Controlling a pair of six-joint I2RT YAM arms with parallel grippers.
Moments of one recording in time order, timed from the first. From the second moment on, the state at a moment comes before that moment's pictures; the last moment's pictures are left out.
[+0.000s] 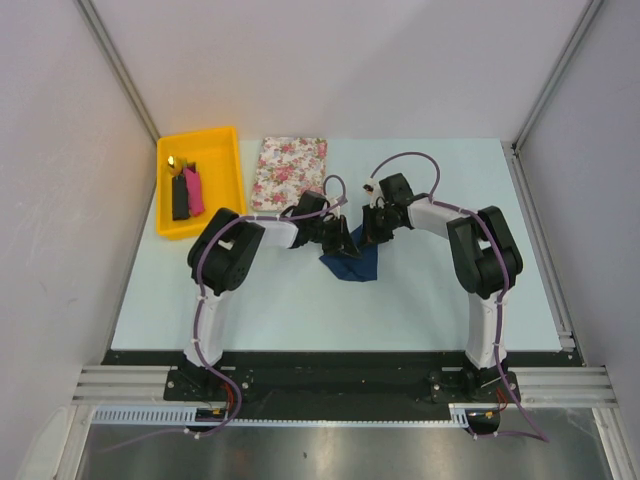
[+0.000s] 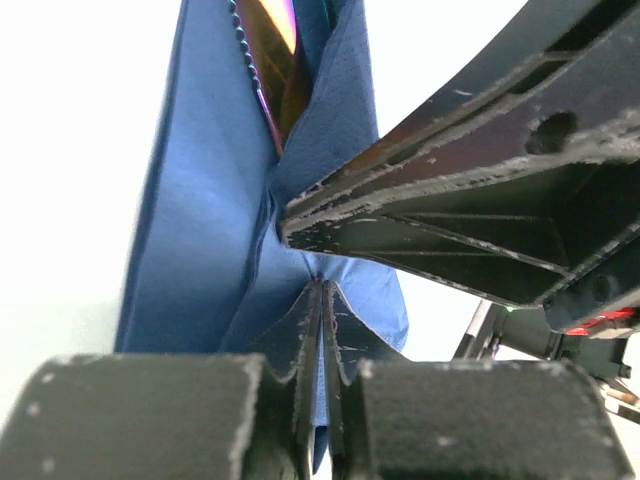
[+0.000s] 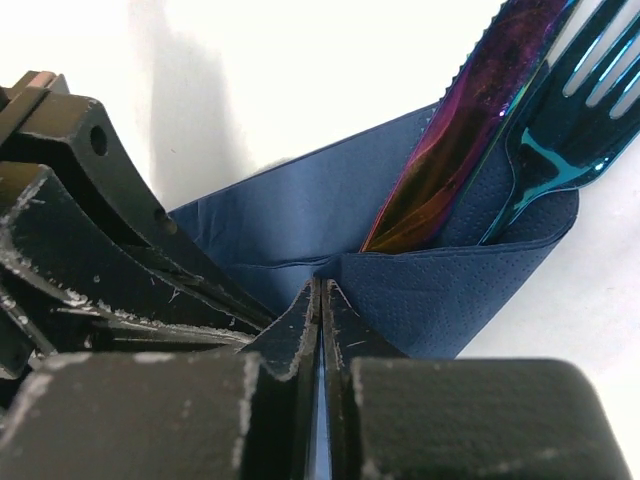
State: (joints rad) left arm -0.55 2.17 1.28 0.10 0.70 -0.66; right arm 0.40 2.04 1.35 -0.33 -0.43 0.27
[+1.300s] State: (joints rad) left arm -0.55 2.18 1.29 0.07 0.70 -0.65; right arm 0.40 2.04 1.37 -0.37 -0.36 0.30
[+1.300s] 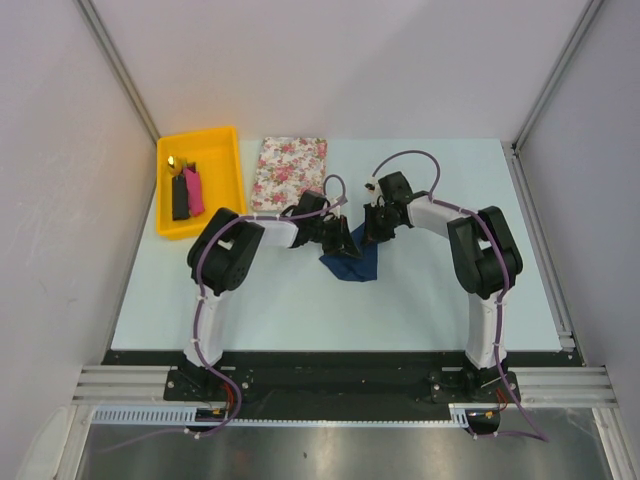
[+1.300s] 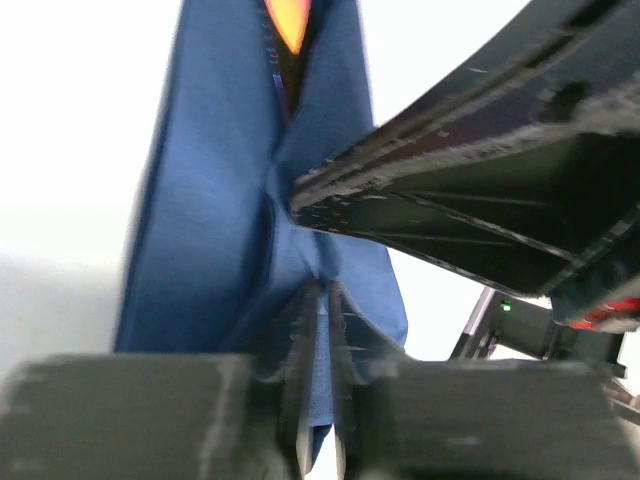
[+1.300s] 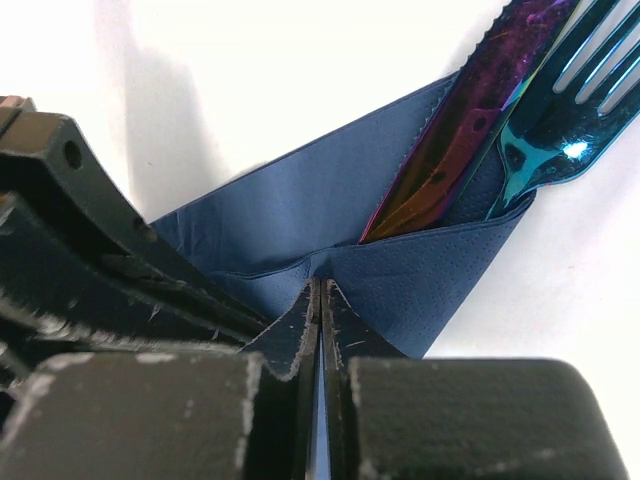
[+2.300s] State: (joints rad) left arm -0.47 1.85 0.96 0.17 0.86 -0.60; right arm 0.40 2.04 1.36 -0.35 -0.38 0.27
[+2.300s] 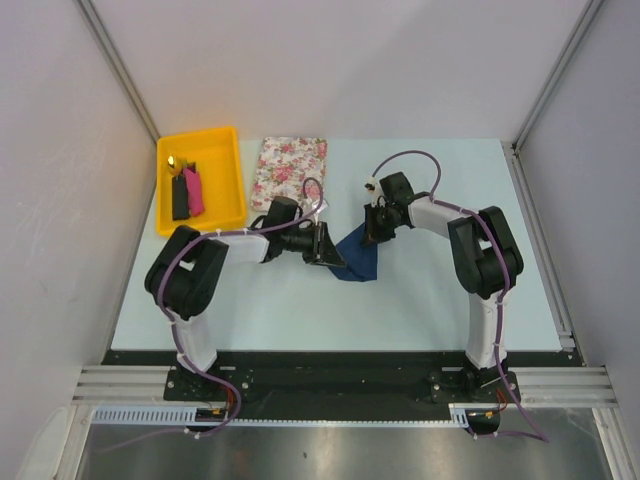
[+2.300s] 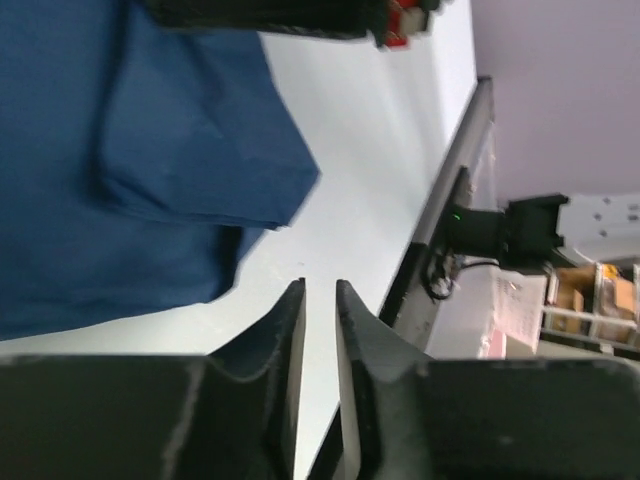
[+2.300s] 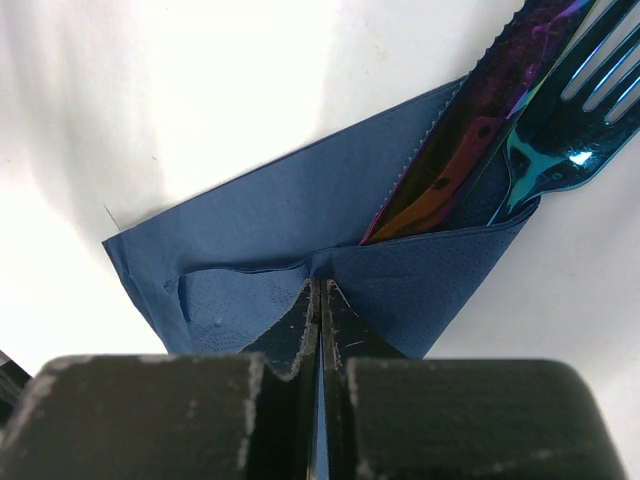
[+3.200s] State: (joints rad) left arm -0.56 2.06 1.06 0.20 0.72 -0.68; right arm 0.39 2.05 1.36 -0.35 -0.41 0.27
